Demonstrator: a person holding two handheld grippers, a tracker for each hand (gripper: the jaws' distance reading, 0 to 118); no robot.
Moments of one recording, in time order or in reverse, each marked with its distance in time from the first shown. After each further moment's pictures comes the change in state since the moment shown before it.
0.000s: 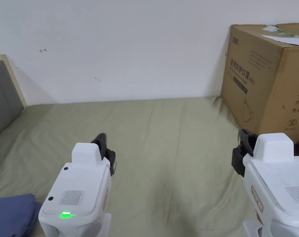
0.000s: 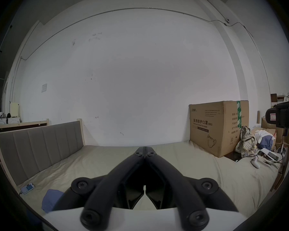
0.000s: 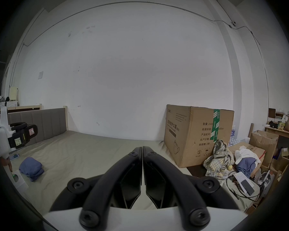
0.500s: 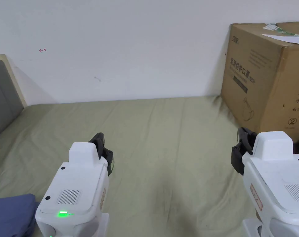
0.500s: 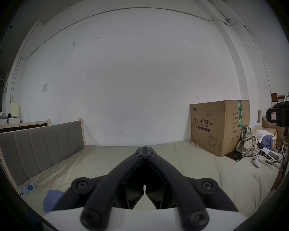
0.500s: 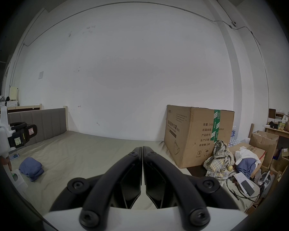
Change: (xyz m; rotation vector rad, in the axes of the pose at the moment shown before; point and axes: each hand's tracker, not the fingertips) left arm -0.004 0.001 0.000 -0.004 0.005 -0.003; right arm -0.001 0.002 -0.001 0.001 0.002 0.000
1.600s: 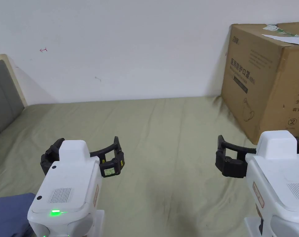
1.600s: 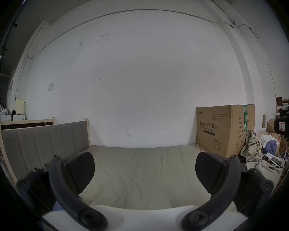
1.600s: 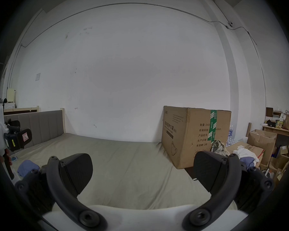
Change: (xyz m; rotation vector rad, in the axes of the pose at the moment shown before) left arm -0.011 0.005 0.004 0.018 0.056 0.029; right arm 0.003 0.001 0.000 0.006 -0.034 -0.012
